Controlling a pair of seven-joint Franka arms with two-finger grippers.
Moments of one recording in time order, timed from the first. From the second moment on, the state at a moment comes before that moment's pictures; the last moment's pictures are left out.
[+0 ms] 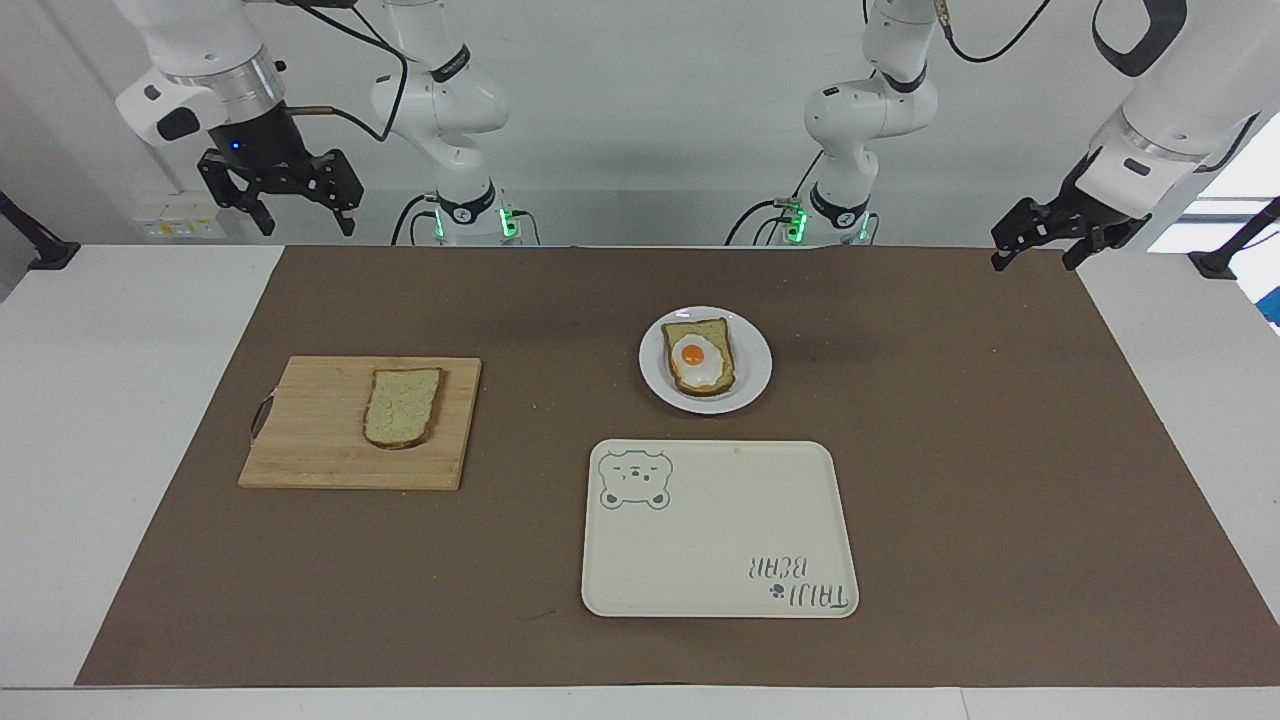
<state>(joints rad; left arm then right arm) 0.15 0.03 -0.14 -1.49 -0.03 1.42 0.02 0.01 -0.08 -0.05 -1.56 -0.02 1.48 -0.03</state>
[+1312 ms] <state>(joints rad) 0.15 0.03 -0.14 -1.49 -0.03 1.42 0.02 0.01 -0.08 -0.05 -1.61 -0.02 1.50 -0.03</state>
